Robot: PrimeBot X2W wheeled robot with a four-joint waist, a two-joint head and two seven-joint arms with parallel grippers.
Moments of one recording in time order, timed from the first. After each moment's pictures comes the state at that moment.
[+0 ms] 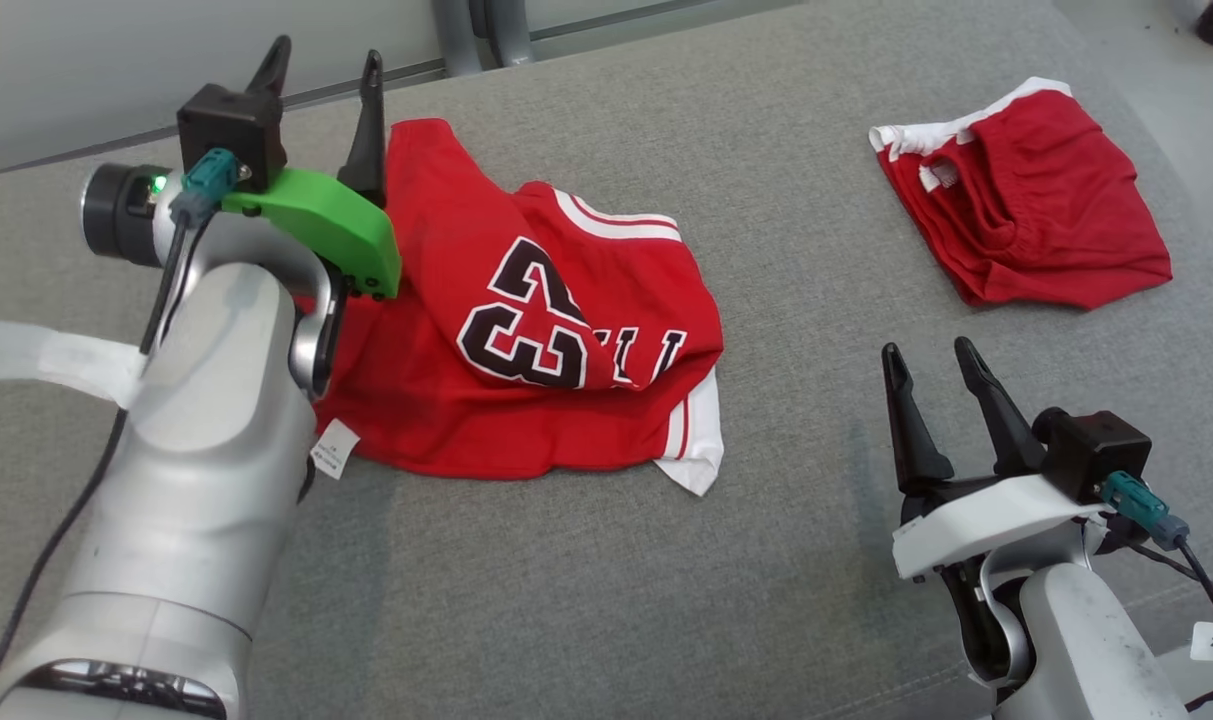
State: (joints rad) left arm -0.95 0.13 -0.38 0.88 -0.31 -0.03 -0.26; right arm -0.21 -0.05 0.07 0.22 0.26 0.13 -0.21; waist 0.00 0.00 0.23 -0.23
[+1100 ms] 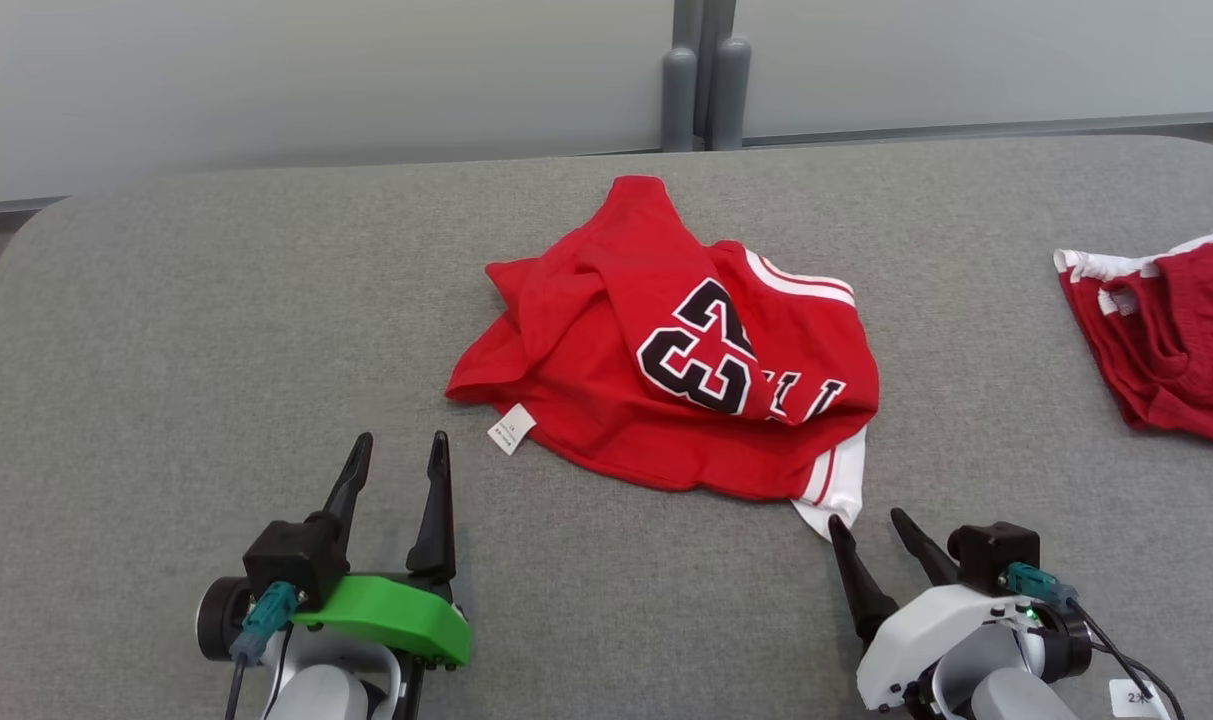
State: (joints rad) left arm -0.15 0.05 -0.25 0.32 -0.32 -0.02 -0.26; right arm -0.14 -0.05 0.16 0.50 0.28 0.13 -0.17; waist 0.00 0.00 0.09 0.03
